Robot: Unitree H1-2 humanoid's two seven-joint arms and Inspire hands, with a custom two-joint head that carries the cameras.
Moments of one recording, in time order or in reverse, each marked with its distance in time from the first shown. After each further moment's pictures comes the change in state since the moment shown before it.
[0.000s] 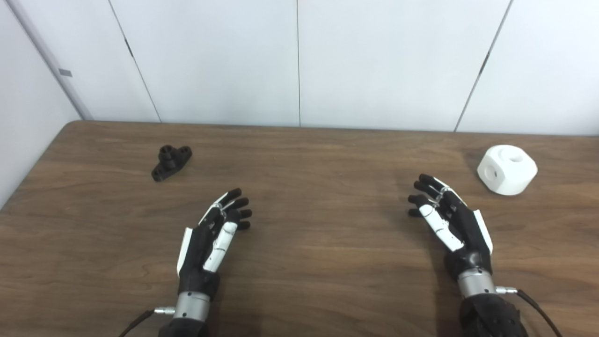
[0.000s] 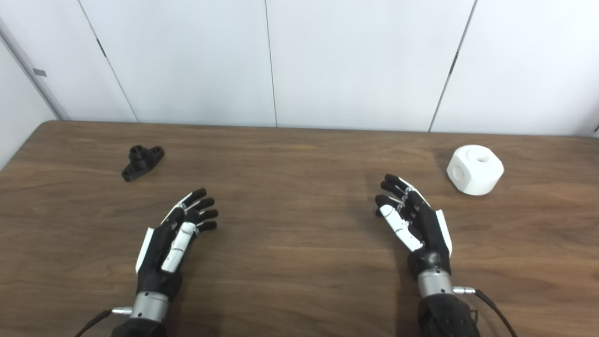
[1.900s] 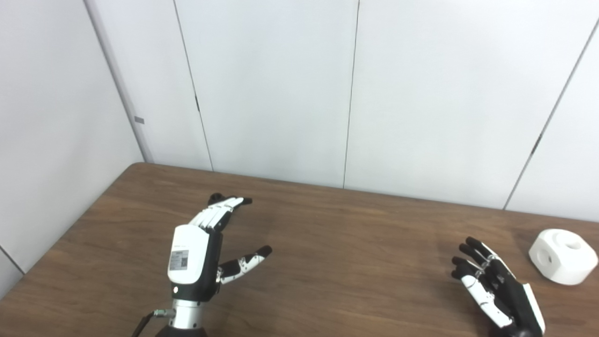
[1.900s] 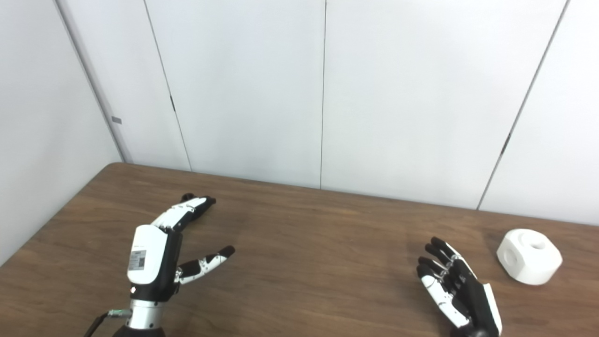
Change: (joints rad) left arm -0.154 0.228 0.030 0.175 0.946 -0.274 0.567; right arm -0.078 -0.020 -0.013 0.153 0.059 -0.136 0.047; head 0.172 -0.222
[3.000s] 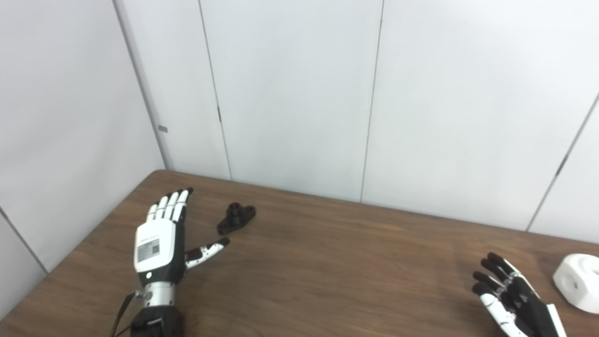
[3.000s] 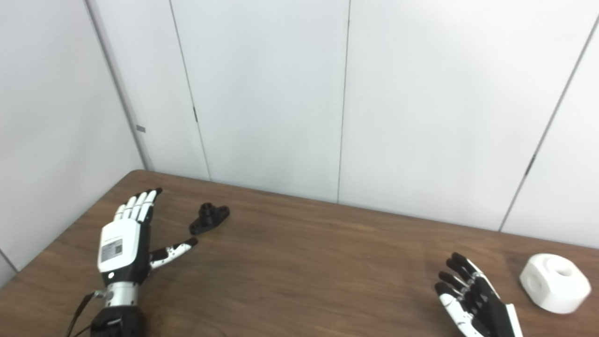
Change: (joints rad) left arm -0.102 0.166 0.032 0.249 -0.125 0.315 0.000; right arm -0.014 -0.003 -0.008 0.025 -0.001 -0.027 0.008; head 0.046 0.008
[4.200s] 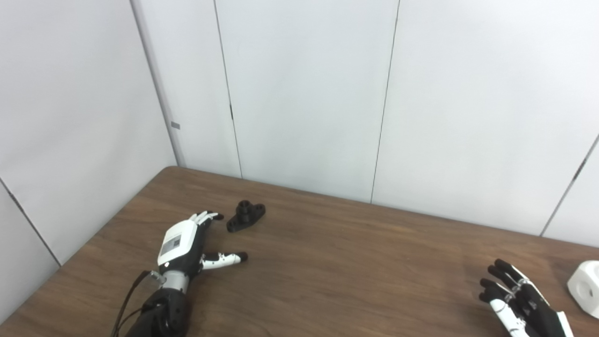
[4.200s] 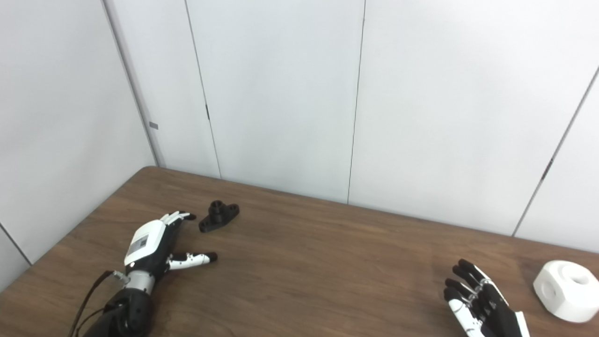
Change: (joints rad) left arm -0.054 0.059 -0.069 0.044 -0.171 0.070 -0.306; right arm 0.009 -0.002 0.000 -0.023 0.002 0.024 0.013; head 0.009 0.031
